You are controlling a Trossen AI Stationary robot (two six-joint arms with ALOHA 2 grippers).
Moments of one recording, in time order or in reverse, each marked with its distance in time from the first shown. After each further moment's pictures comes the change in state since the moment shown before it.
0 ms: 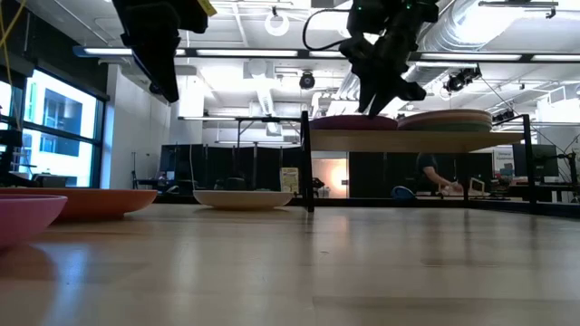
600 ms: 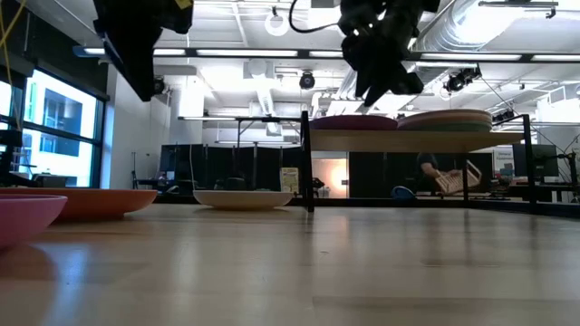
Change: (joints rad) left arm -0.092 0.000 0.000 -0.082 0.077 -0.237; right arm 0.137 -0.001 0.000 -0.005 -0.101 0.008
